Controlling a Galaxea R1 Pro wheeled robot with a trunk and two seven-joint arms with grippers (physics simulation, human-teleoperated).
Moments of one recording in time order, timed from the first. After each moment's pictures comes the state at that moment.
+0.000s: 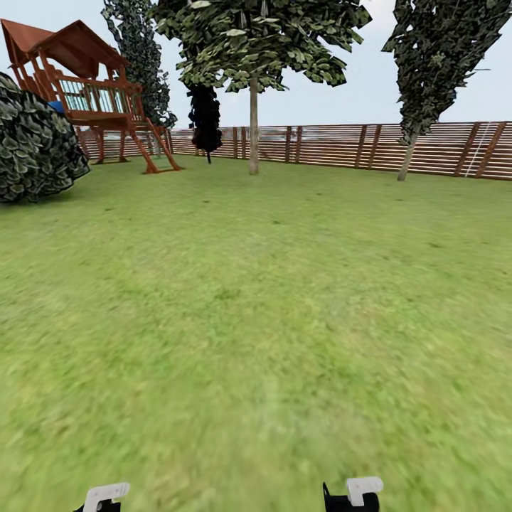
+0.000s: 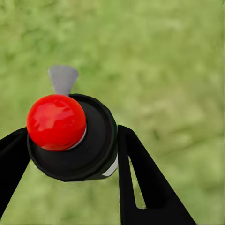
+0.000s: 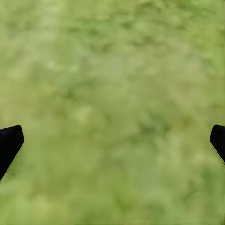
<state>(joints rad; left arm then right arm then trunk) -0.38 0.18 0.25 -0.10 -0.09 -0.38 -0.07 -0.42 0.03 -0.45 -0.03 0.54 -0.54 -0.09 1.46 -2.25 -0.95</state>
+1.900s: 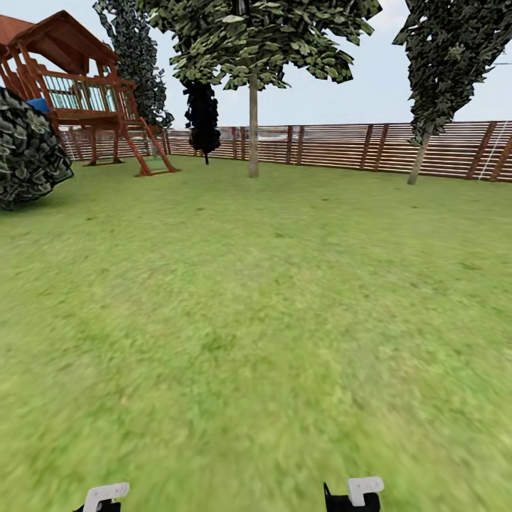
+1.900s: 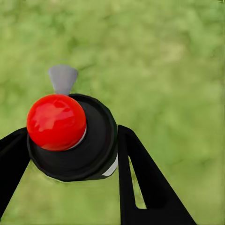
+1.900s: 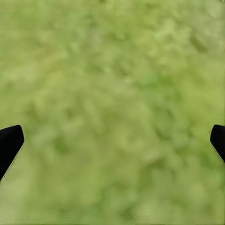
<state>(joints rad) -0.38 0.18 0.25 -0.10 -0.09 -0.38 -0.07 -0.42 0.03 -0.45 -0.03 0.54 -0.54 -0.09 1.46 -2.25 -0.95</state>
